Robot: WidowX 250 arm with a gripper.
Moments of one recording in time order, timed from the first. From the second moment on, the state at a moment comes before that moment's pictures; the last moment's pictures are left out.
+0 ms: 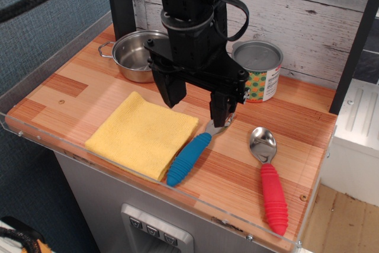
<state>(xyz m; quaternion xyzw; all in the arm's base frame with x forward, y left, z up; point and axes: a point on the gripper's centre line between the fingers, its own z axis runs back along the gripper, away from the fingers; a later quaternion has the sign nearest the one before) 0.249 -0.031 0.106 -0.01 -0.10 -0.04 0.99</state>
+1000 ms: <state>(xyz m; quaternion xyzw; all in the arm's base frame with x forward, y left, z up) 0.272 0.020 0.093 0.04 -0.07 -0.15 0.98</state>
